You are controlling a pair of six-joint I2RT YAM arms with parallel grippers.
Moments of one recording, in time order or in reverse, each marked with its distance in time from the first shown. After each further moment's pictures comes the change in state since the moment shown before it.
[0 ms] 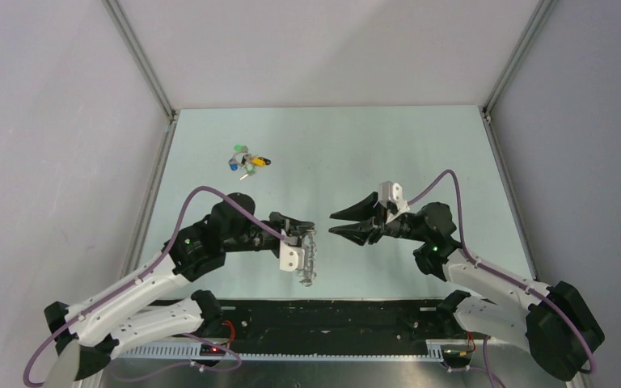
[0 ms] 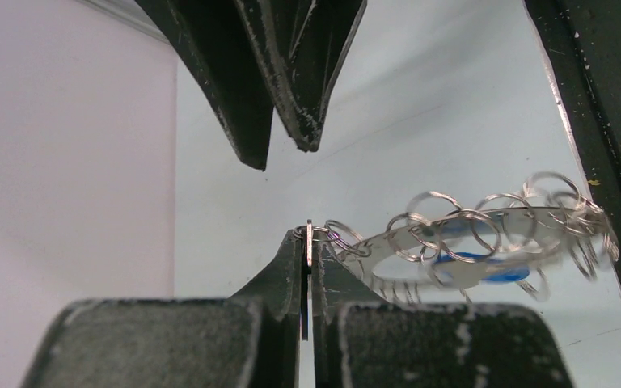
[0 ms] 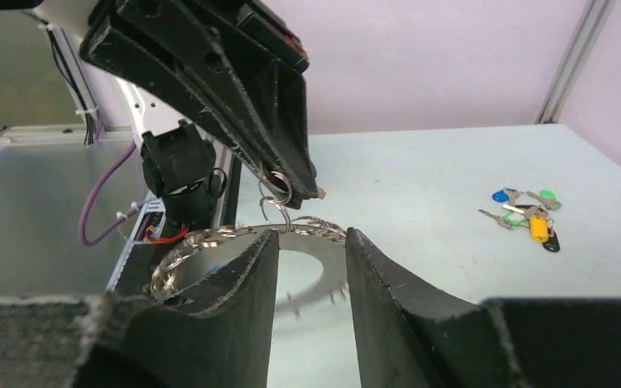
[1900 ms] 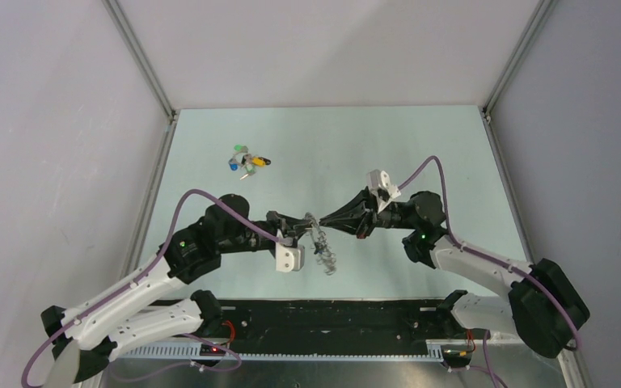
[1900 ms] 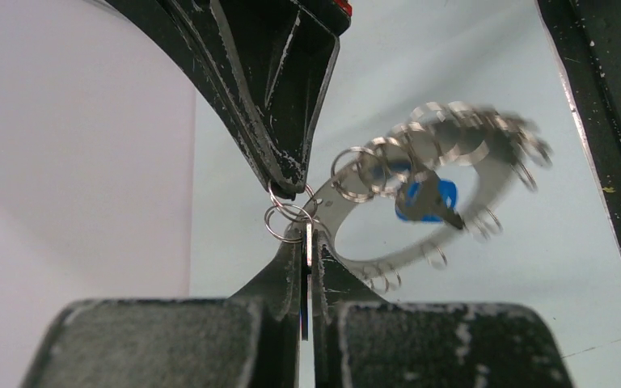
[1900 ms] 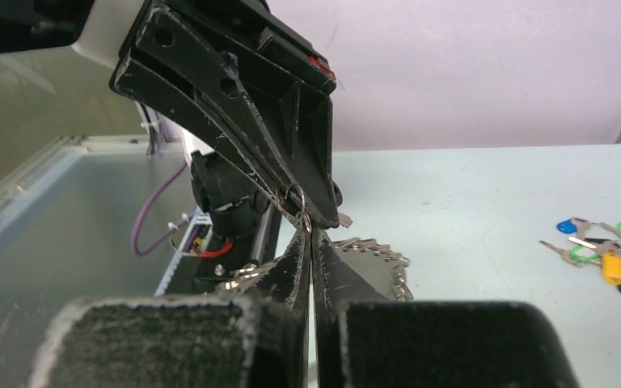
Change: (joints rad) left arm 0.000 -0.031 -0.003 0.009 -0.009 0.000; right arm 0.008 0.134 0.114 0.057 -0.139 0.075
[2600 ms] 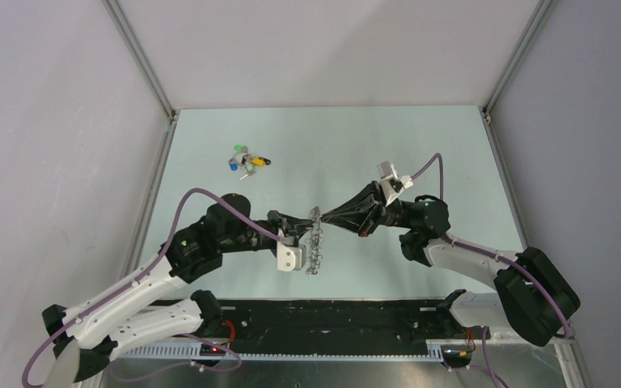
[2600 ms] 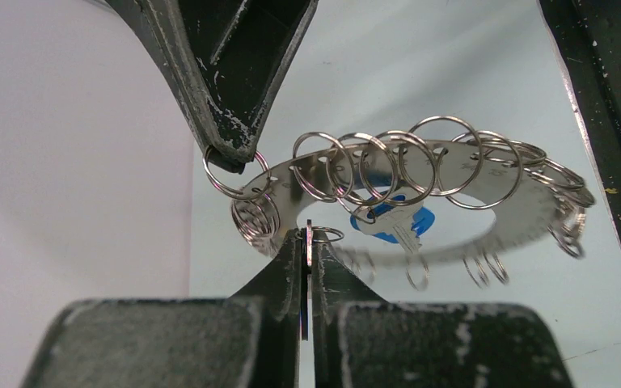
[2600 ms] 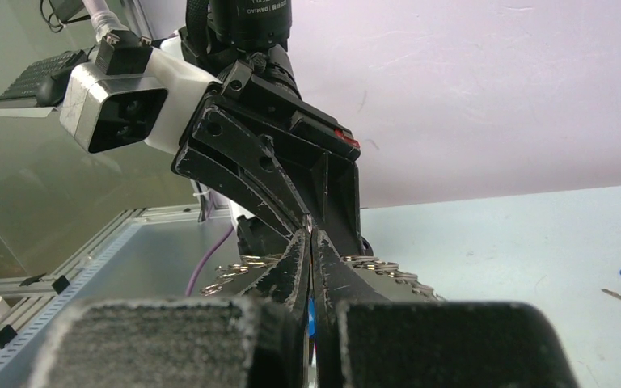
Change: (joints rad) left arm 0.001 0.009 0.000 0.014 0.000 0.000; right arm -0.010 0.110 -0.033 0.439 0.056 0.389
